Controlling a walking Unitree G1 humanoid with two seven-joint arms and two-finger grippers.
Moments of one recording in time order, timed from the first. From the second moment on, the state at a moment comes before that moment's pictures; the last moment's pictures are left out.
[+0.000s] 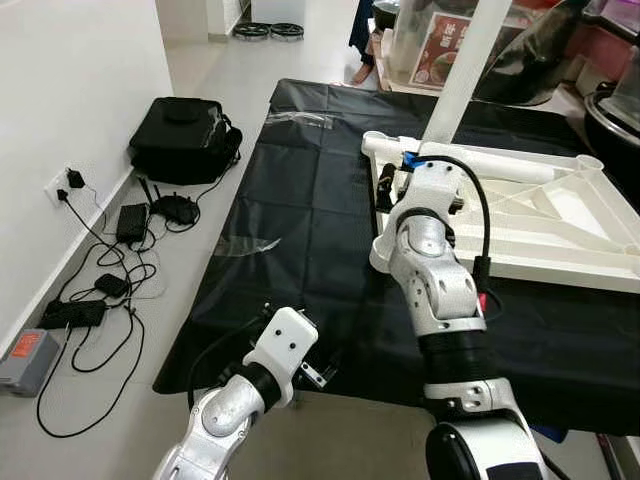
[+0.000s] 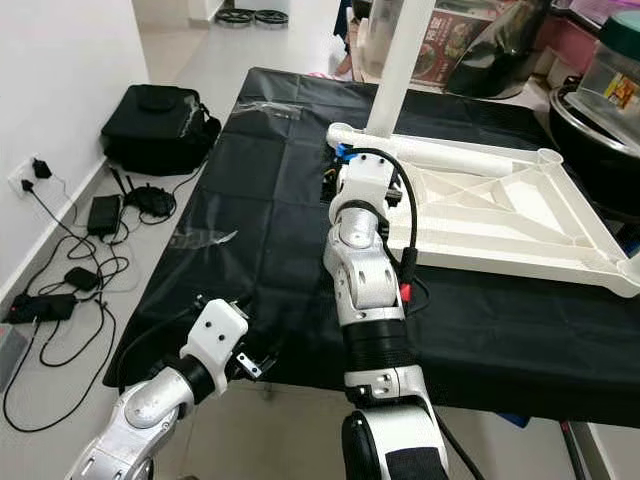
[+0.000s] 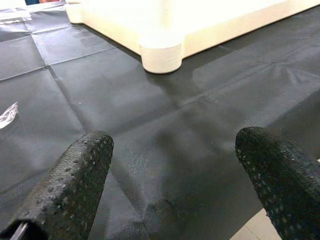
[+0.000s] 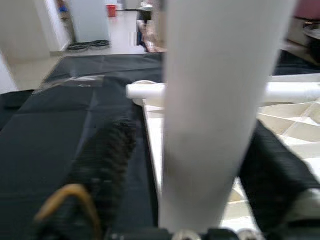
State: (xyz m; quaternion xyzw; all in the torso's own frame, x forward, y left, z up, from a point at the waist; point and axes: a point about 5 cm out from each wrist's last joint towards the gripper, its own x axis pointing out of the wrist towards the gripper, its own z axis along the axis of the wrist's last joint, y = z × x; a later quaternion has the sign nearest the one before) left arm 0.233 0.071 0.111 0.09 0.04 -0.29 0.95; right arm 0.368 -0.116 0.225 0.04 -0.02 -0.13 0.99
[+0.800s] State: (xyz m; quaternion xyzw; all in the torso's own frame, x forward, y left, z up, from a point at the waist) left arm 0.233 0.071 0.111 0.09 0.04 -0.29 0.95; right arm 0.358 -0.138 0.226 0.06 0.01 0.15 0.99
